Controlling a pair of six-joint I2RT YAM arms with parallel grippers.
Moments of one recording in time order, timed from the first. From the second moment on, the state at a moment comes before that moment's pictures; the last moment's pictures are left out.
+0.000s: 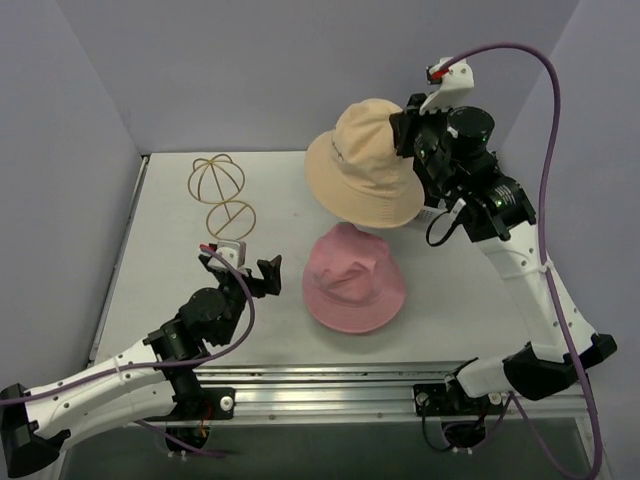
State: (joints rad) left arm -1.05 0.72 0.55 0.17 -0.77 -0.18; right arm 0.49 1.42 1.85 -0.43 0.21 0.13
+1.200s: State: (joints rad) left arm -0.76 0.76 0.72 -0.10 -0.20 -0.62; right arm 0.89 0.99 1.07 -0.35 0.34 0.28
